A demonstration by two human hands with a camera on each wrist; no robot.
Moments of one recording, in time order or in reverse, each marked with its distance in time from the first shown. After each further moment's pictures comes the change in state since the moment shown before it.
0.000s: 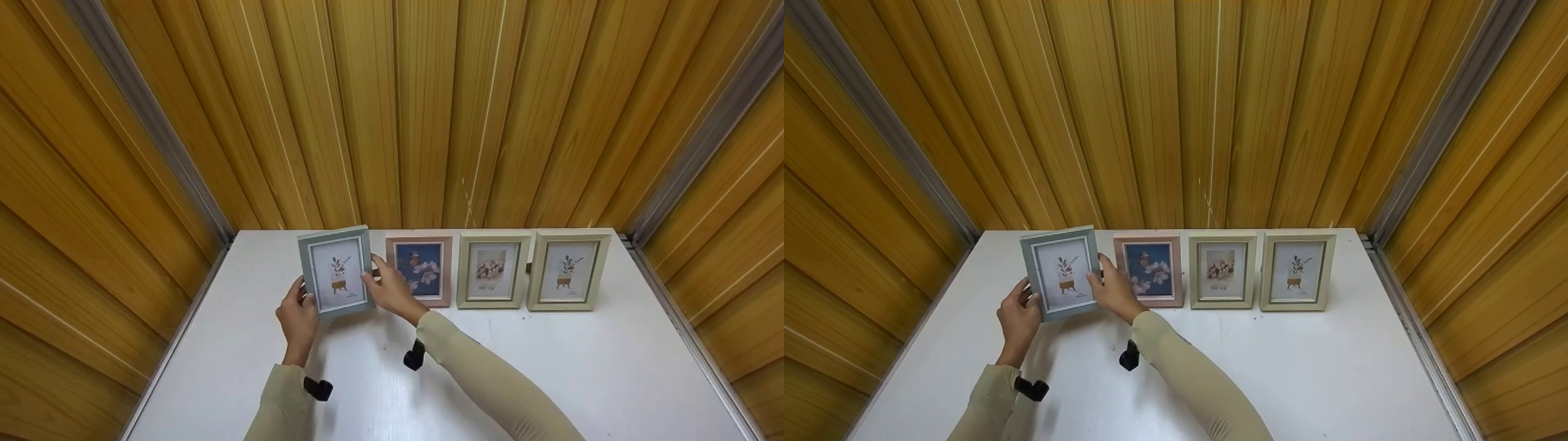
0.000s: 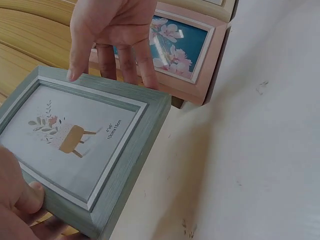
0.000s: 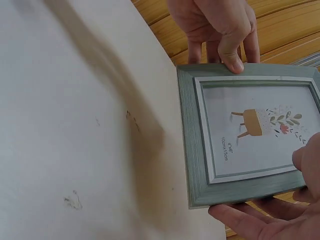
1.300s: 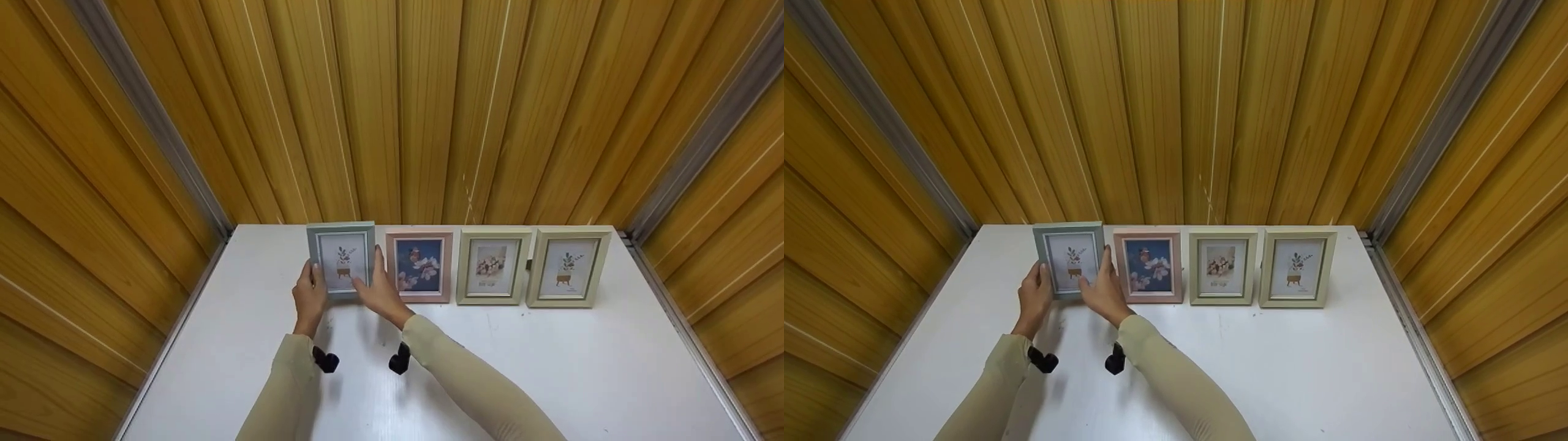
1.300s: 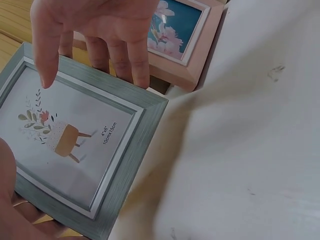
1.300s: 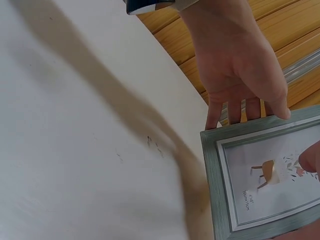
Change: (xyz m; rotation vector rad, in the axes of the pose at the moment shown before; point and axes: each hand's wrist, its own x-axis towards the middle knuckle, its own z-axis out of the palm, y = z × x) left_hand 0.028 -0.013 0.031 0.002 -0.136 -0.064; right_hand -0.003 0.005 0.029 0.048 0.058 0.103
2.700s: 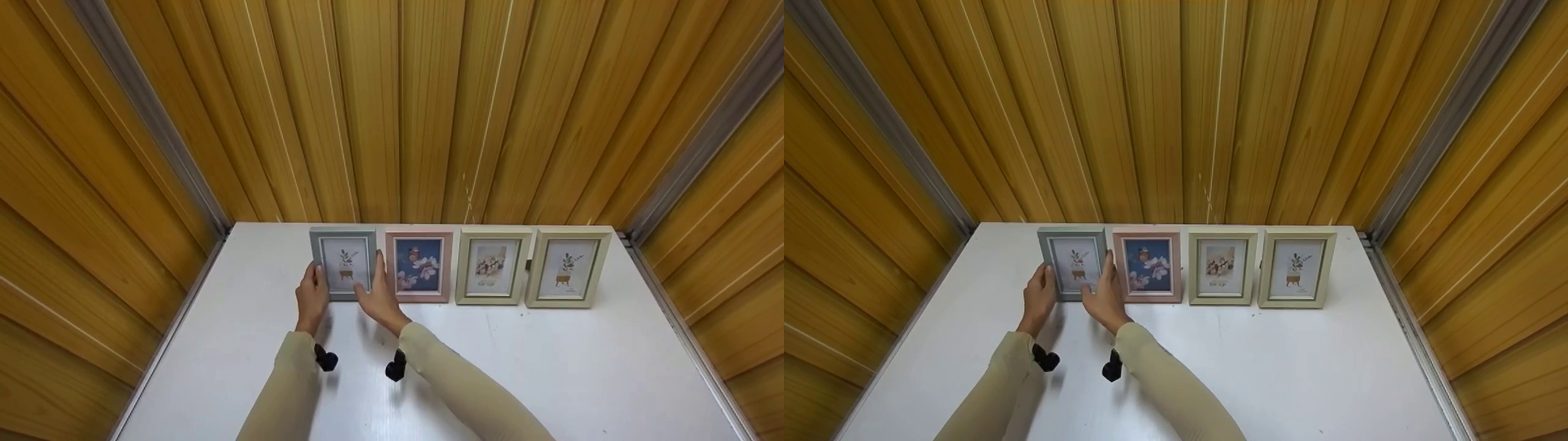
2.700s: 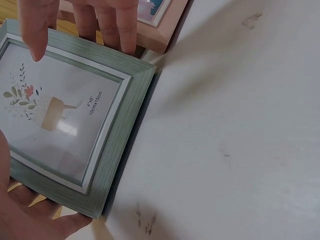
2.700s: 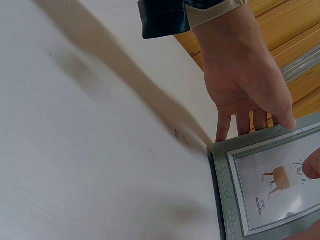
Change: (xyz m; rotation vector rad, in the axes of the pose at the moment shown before) left_hand 0.006 -0.025 0.011 -0.015 -0.036 0.007; right_hand -0.005 0.018 0.012 -0.027 0.073 -0.030
